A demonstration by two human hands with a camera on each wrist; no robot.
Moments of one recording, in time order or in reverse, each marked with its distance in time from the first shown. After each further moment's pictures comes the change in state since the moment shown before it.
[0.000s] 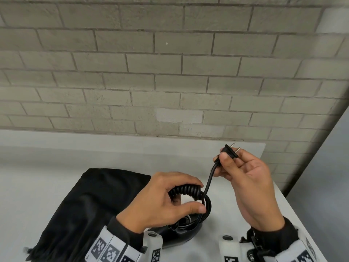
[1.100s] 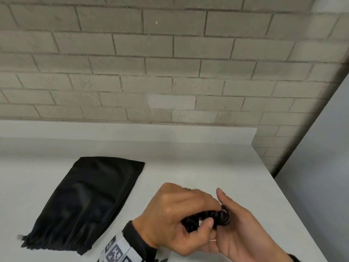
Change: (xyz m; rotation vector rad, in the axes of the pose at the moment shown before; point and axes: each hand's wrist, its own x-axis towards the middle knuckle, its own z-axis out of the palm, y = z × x) left_hand -0.023 0.007 0.050 0.118 0.080 0.550; right_hand -0.082 0.020 -0.029 0.374 -0.216 1.022
